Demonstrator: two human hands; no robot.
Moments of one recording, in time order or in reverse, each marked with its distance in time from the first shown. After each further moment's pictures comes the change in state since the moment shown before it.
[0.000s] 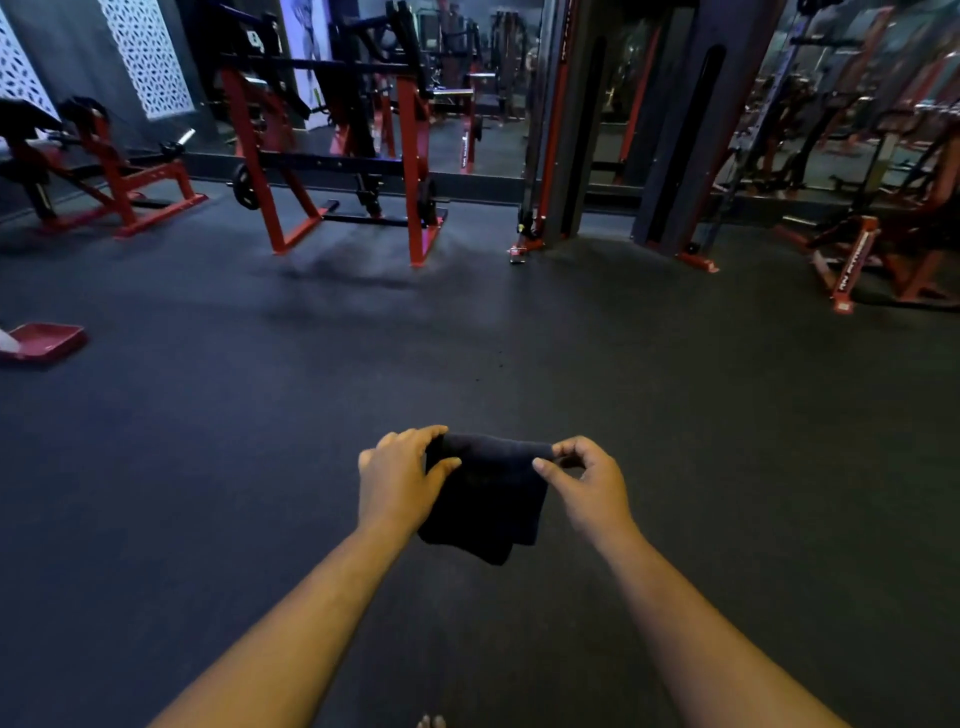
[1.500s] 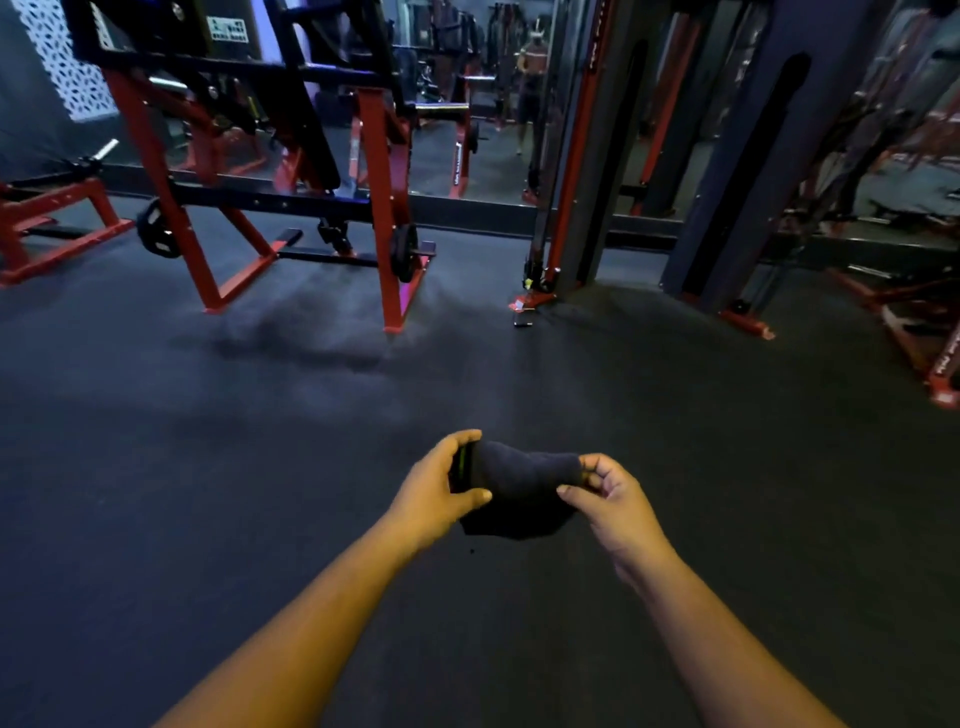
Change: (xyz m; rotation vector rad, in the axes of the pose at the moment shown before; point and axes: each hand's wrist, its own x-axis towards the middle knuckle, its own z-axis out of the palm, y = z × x) left_hand 0.931 -0.060 0.258 -0.554 -0.406 -0.042; right_hand 0.939 0.026 0.157 0.365 -0.113 0.178
